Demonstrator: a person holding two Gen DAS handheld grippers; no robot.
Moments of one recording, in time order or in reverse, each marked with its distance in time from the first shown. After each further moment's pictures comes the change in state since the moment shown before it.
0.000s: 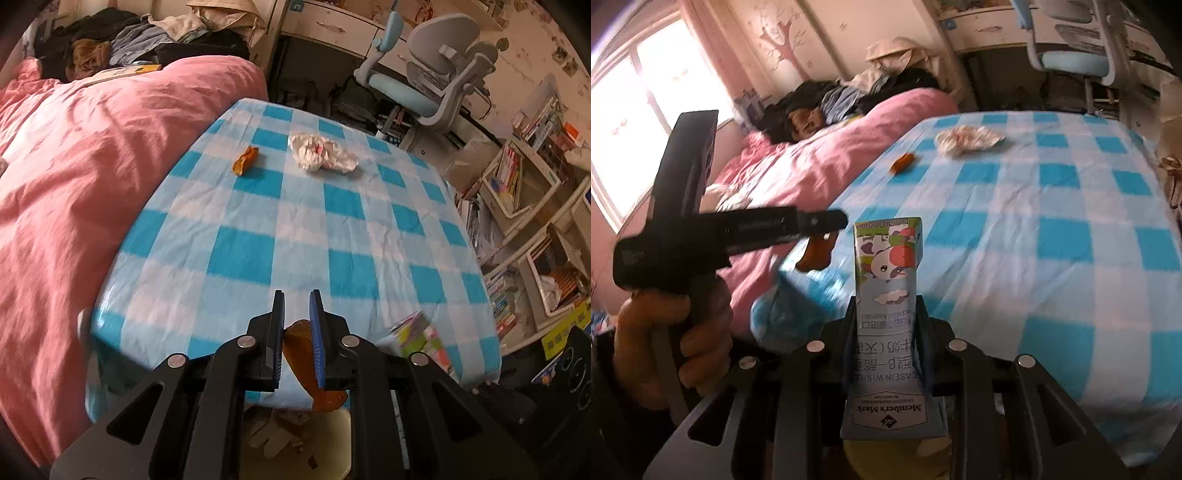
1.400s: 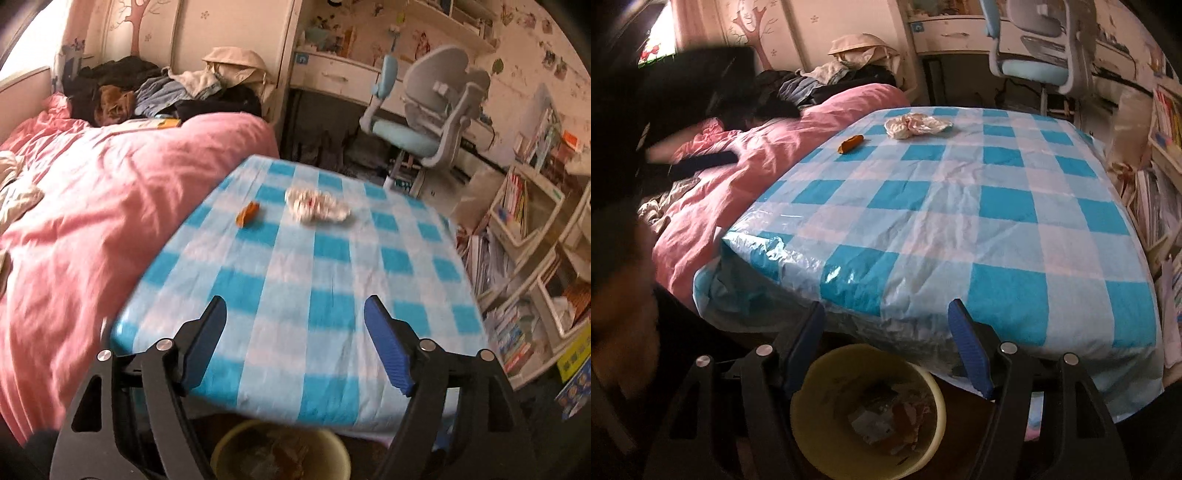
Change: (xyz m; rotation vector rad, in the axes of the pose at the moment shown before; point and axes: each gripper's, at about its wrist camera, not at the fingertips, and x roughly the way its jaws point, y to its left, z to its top) left arm -0.040 -0.048 0.014 0.004 -0.222 0.094; right arm 0.000 0.001 -0.034 -0.030 -0.026 -0.266
